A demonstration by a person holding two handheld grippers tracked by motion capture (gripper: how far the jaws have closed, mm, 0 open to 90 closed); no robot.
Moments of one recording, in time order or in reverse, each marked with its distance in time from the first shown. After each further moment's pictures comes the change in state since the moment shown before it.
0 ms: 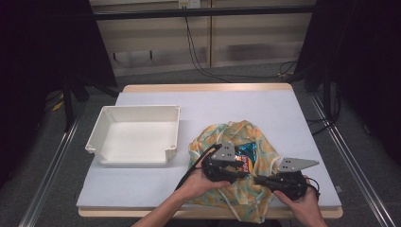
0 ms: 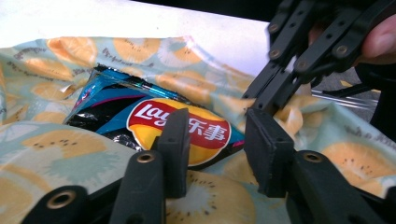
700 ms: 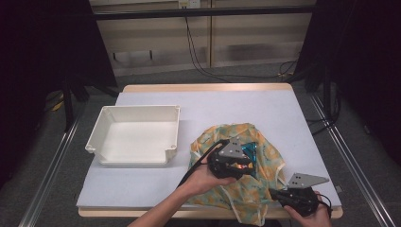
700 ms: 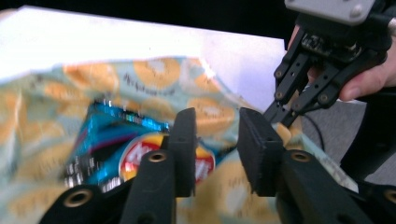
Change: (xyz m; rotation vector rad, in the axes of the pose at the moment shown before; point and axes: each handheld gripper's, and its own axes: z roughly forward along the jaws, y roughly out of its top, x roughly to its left) left arm -0.008 0.039 -0.001 0.032 -0.022 0.073; right arm 0.004 -0.045 -0.015 0.059 -0.067 0.023
